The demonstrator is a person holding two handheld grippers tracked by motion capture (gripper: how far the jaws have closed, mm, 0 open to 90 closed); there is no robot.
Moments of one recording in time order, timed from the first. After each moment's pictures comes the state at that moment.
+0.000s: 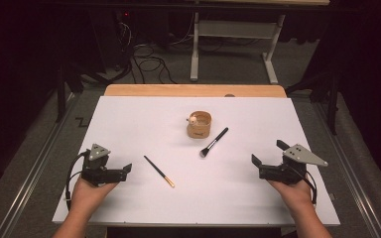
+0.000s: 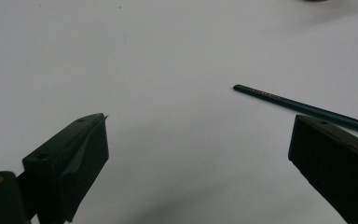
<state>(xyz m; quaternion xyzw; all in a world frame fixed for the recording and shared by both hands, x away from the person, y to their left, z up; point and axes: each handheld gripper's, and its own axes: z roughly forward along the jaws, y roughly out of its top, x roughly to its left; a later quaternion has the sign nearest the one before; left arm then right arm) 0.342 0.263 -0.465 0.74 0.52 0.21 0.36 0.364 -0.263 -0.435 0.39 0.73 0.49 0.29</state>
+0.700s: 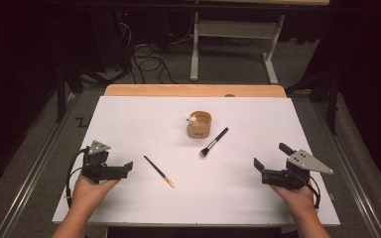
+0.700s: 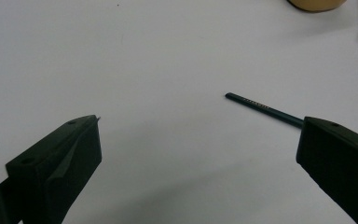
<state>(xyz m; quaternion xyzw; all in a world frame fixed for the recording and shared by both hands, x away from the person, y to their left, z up) 0.347 0.261 -0.452 0.74 0.54 0.18 0.36 0.350 -0.269 -0.437 0.38 0.72 0.51 0.30</state>
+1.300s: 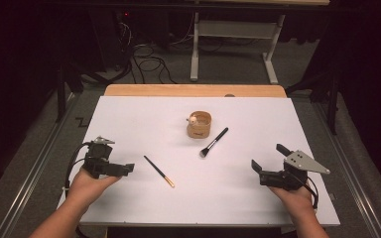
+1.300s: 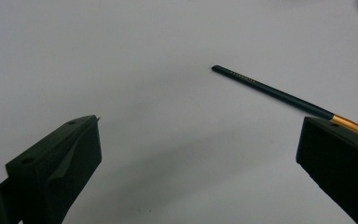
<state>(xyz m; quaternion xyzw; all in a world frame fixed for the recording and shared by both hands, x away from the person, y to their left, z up) 0.360 0.255 -0.436 0.77 0.56 0.11 0.29 0.349 -0.264 -0.439 0.37 0.72 0.50 0.30</state>
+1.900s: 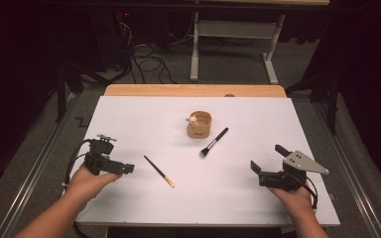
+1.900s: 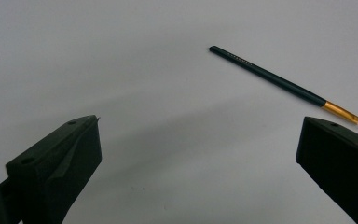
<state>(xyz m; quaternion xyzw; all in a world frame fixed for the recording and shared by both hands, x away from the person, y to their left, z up) 0.367 0.253 -0.428 0.77 0.58 0.06 0.26 0.349 -0.263 -0.441 0.37 0.73 0.50 0.29</state>
